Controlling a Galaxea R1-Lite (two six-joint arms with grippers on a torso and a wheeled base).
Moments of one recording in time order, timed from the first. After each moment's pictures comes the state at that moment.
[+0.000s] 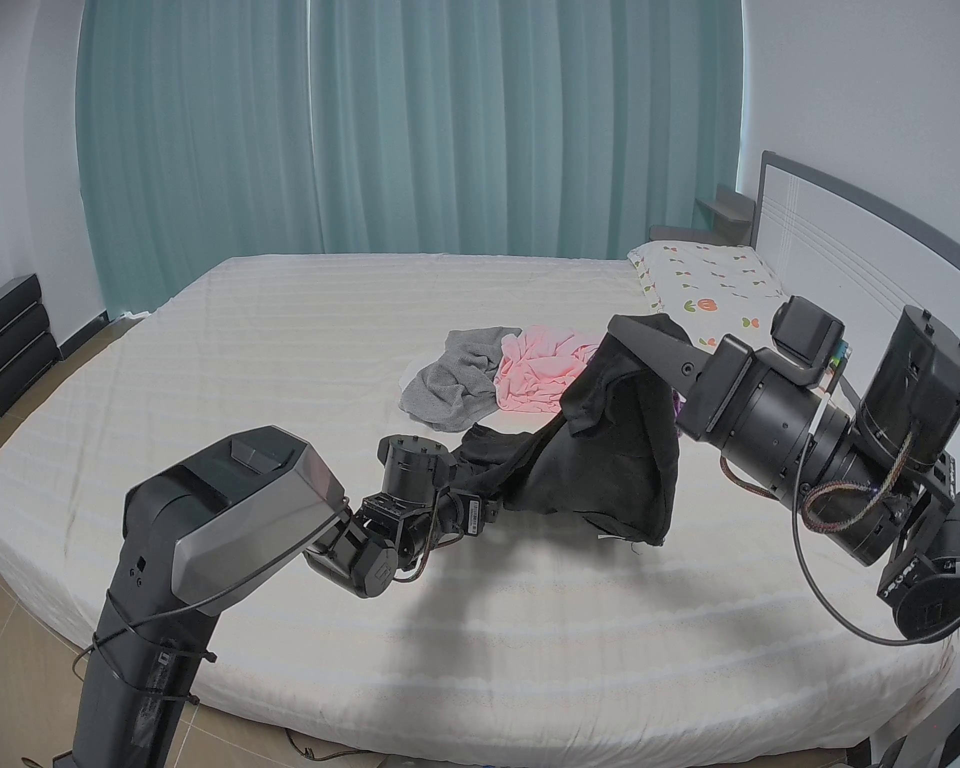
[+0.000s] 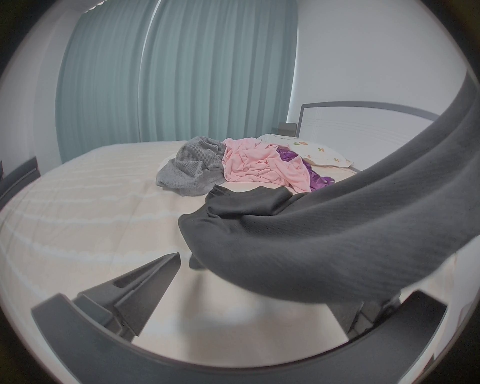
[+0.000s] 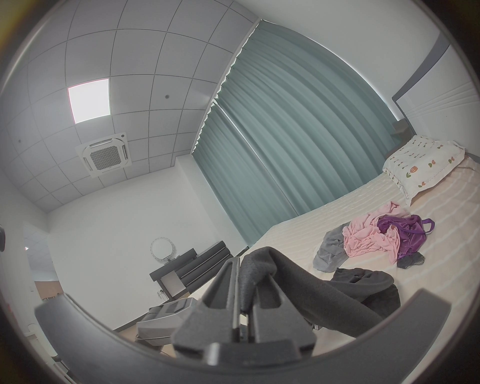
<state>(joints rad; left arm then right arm) -0.49 2.56 -1.35 -0.76 0.12 -0.16 0.74 1.61 -0.66 -1.11 -0.05 0.54</state>
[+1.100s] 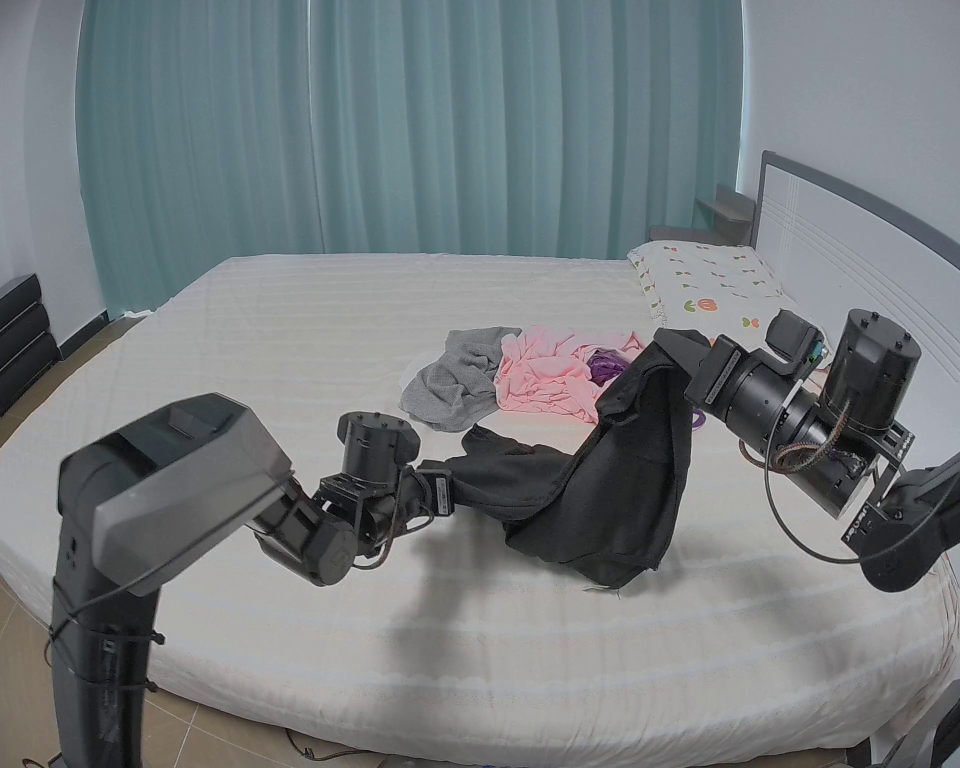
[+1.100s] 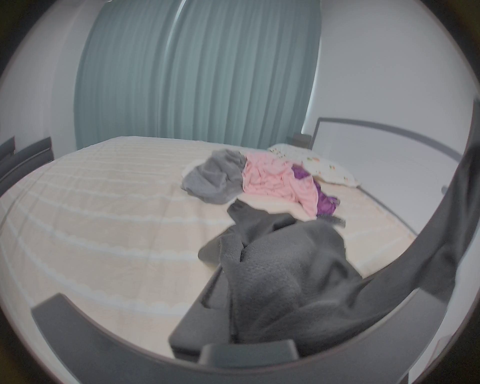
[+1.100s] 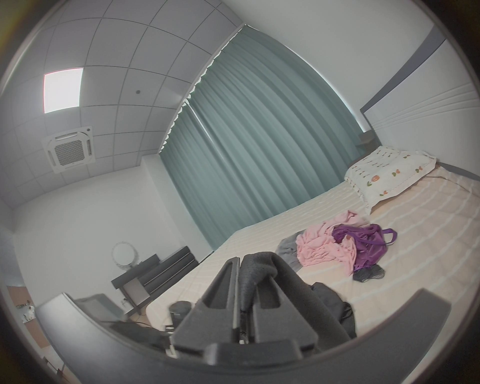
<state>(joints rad) -0.46 2.39 -1.19 -0.76 0.14 -0.27 0.51 1.75 -0.70 -1.12 -0.03 0.54</state>
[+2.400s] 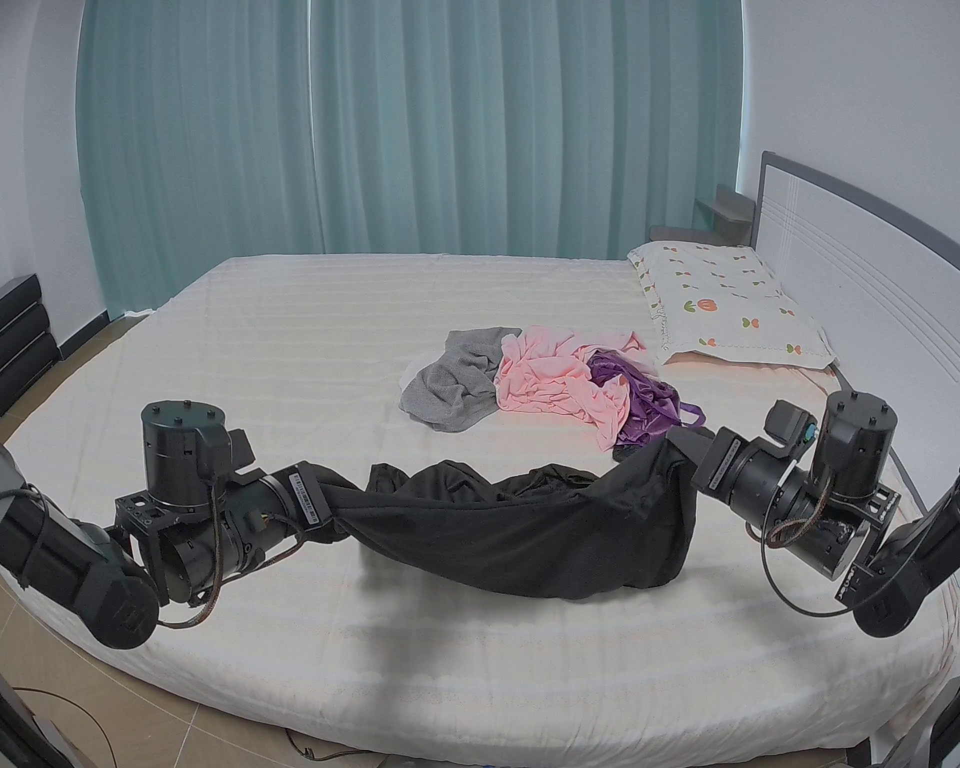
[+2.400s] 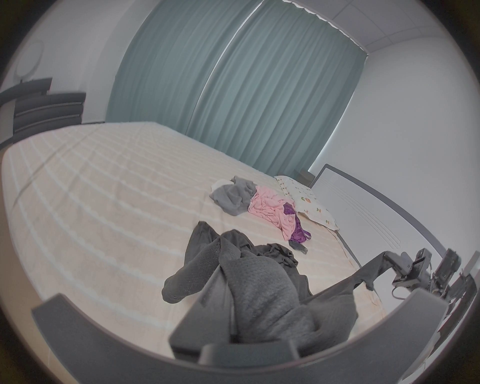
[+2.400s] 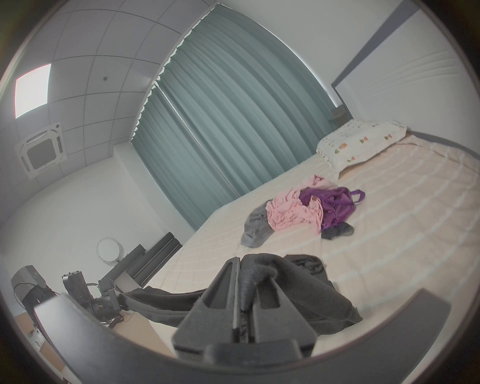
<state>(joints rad) -0.40 1.74 -0.54 -0.82 0.11 -0.55 0.47 1.80 -0.49 -1.18 -0.04 0.62</state>
